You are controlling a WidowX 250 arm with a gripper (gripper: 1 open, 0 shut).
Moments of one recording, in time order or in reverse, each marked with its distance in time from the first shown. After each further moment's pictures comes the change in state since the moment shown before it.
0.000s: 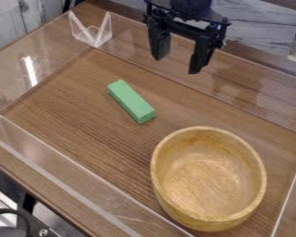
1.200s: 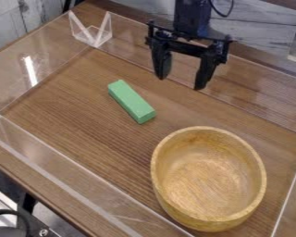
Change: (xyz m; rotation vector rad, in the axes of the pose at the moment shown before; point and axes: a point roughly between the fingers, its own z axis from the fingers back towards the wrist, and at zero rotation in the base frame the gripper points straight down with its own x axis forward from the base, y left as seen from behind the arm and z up) arm -0.003 -0.005 -0.027 -0.043 0.102 0.126
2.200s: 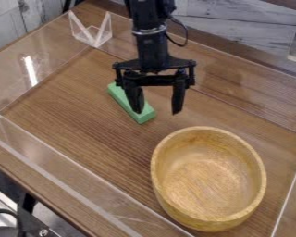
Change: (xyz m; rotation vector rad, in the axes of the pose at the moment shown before) arm -0.006 0.030 -0.046 -0.159 -0.037 0.320
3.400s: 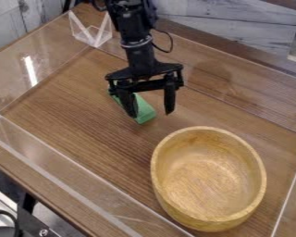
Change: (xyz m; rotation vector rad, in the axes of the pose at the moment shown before) arm 0.018 0.010 -0.015 -0.057 -0.077 0.084
